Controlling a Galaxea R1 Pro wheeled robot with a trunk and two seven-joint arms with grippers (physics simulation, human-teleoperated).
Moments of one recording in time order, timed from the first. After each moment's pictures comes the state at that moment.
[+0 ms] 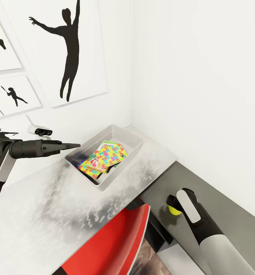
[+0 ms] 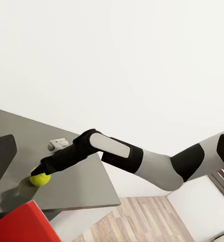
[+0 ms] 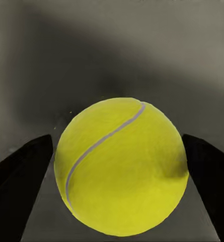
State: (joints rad) left arm -0.94 0.48 -0.06 -1.28 0.47 1.03 -1.55; right arm -0.63 -0.04 0.14 -1.02 -0.92 0.75 -0.85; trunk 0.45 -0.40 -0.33
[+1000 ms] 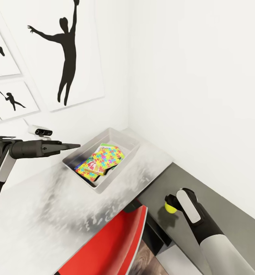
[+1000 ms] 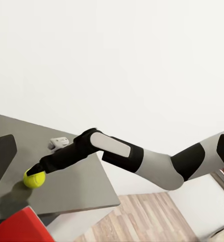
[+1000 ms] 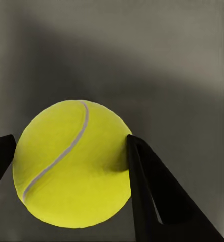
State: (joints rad) left arm -0.94 0.48 -0.06 -1.28 0.47 1.03 -1.55; right arm -0.63 -0.04 0.14 -1.02 -0.92 0.74 -0.85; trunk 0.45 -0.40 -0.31
